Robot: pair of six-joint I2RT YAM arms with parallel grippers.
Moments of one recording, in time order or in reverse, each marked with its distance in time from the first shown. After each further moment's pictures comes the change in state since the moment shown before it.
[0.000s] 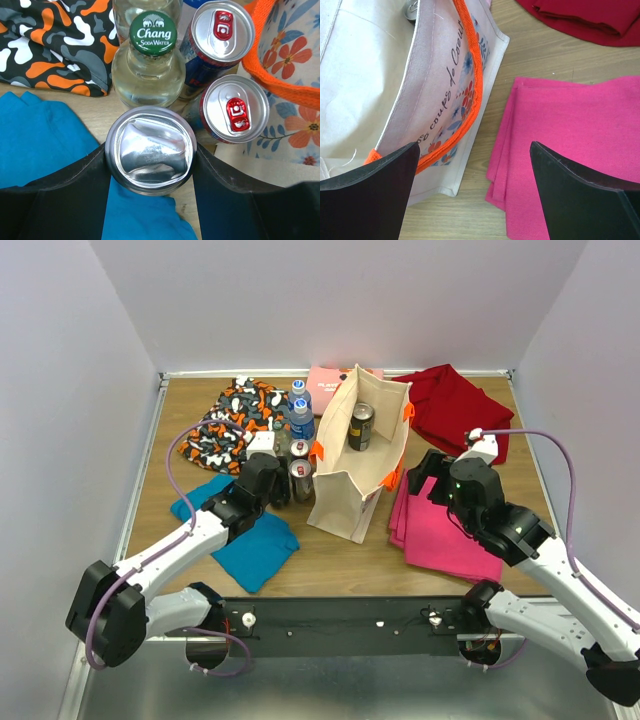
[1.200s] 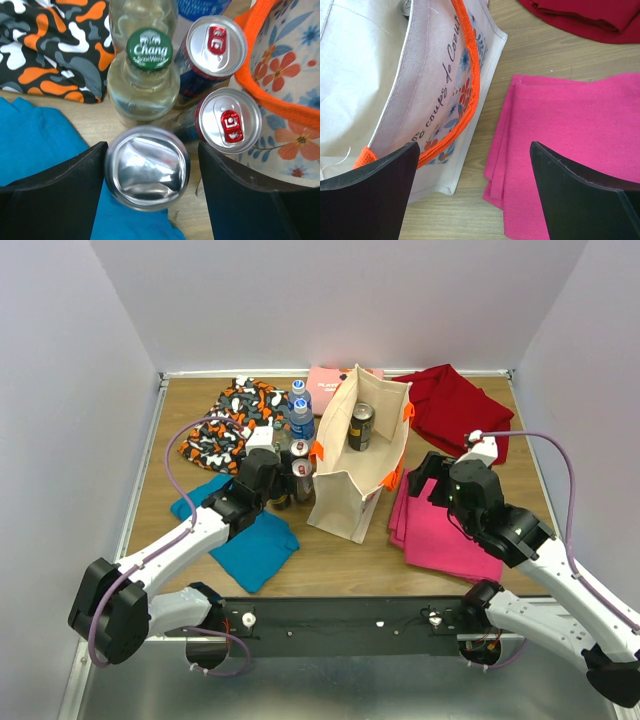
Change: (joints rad) left arm 0.013 0.029 0.010 0.026 0.020 -0.027; right arm 0.000 -0.004 -0.016 0.000 0.000 0.001
